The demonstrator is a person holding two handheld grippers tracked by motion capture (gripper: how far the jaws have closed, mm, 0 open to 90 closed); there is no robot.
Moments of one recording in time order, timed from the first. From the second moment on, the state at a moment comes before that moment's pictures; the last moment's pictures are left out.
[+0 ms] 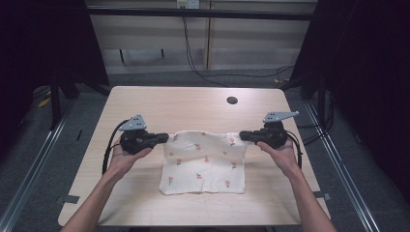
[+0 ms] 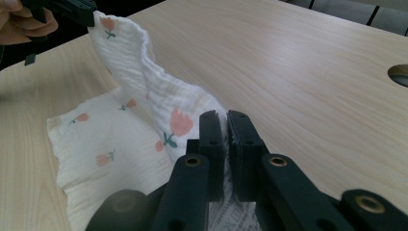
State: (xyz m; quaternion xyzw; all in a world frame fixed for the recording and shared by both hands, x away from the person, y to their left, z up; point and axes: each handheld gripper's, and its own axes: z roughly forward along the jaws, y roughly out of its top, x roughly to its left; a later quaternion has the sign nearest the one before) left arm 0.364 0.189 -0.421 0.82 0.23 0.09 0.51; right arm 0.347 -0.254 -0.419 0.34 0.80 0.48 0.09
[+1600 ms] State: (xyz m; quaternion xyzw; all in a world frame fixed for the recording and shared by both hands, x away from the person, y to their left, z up) left arm 0.288 0.201 -0.470 0.87 0.20 0.04 0.44; right arm 0.264 -0.248 -0.452 0.30 0.84 0.45 0.05
